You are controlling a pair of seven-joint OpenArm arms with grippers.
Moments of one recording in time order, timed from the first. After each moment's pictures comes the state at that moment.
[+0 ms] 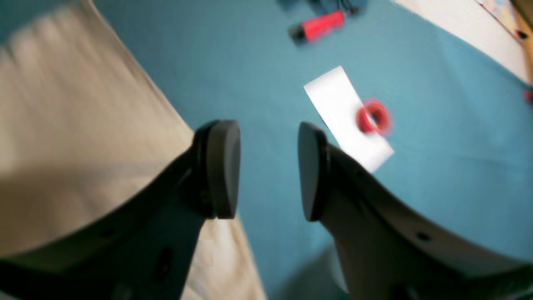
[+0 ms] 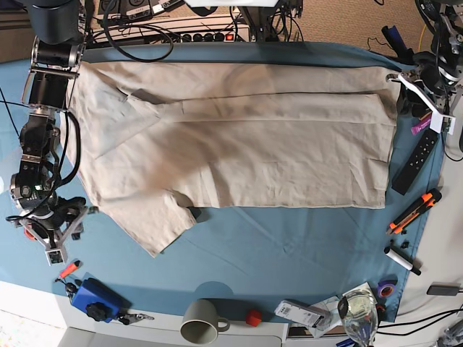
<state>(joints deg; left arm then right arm) 27.5 -15.6 -36.6 116.8 -40.0 -26.1 62.0 21.6 29.1 6.6 83.5 10.5 19.2 -53.9</state>
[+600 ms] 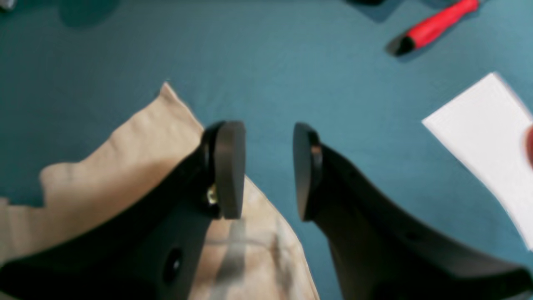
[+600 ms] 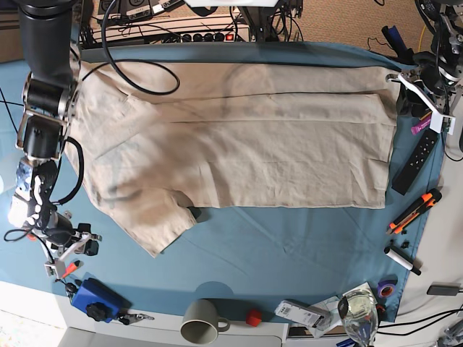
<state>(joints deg) 27.5 -15.6 -36.6 116.8 -40.3 -26.1 62.0 40.9 27.5 7.0 42.5 23.8 31.2 -43.7</state>
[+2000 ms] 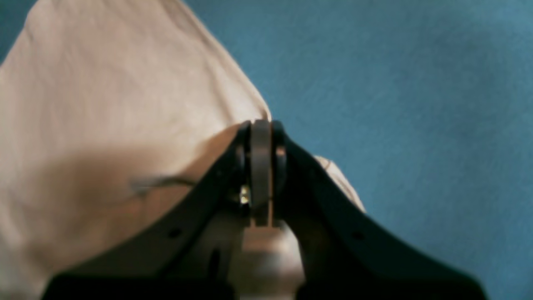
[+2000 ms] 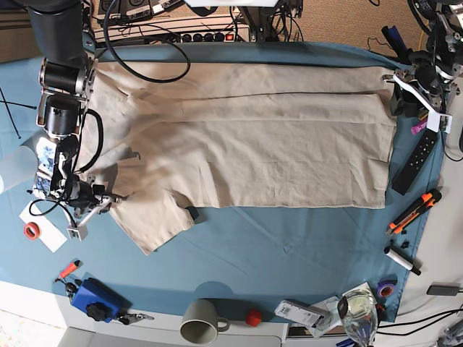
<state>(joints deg) 27.2 -13.2 -36.6 116.8 -42.5 -25.7 61.7 29.7 23.9 7.4 43.9 19.0 24.9 -48.9</state>
